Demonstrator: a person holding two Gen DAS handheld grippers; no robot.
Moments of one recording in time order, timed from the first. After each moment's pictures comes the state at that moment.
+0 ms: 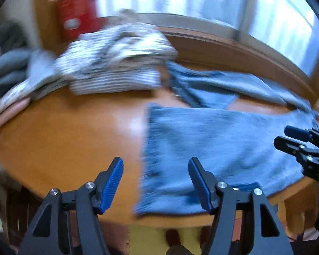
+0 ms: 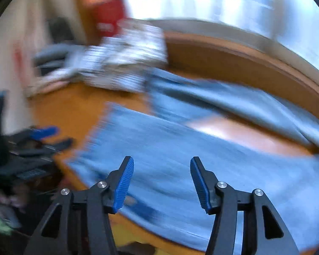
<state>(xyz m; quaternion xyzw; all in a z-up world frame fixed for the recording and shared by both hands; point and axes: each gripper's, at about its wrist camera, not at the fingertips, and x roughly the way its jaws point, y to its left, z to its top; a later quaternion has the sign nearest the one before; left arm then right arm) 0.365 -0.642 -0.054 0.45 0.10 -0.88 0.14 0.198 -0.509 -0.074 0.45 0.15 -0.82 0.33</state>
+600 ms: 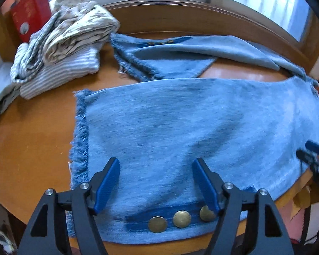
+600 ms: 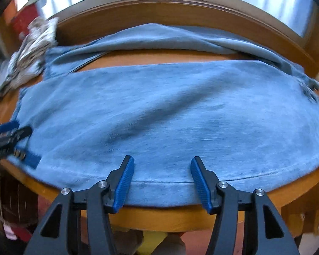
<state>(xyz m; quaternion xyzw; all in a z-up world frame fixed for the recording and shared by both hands) 0.320 -0.594 -0.105 0.51 0.06 -0.85 0.11 0.193 -0.384 -0.126 0.50 0.11 -0.84 0.19</state>
